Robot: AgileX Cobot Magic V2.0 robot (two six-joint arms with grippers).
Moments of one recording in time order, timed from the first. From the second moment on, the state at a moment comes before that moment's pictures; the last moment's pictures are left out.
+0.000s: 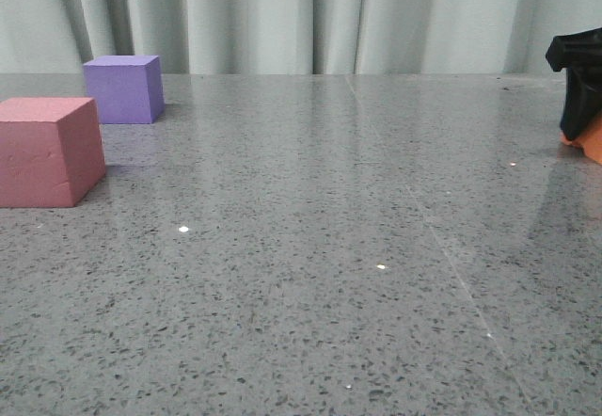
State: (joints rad) left arm -0.02 0.00 -0.01 0.09 -0.05 -0.05; right arm 0.02 1.60 -1.12 -0.02 0.61 0.08
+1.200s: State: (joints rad) left arm -0.02 0.00 -0.01 0.09 -0.05 -0.05; right arm 0.54 1.92 -1.76 0.05 0.79 0.42
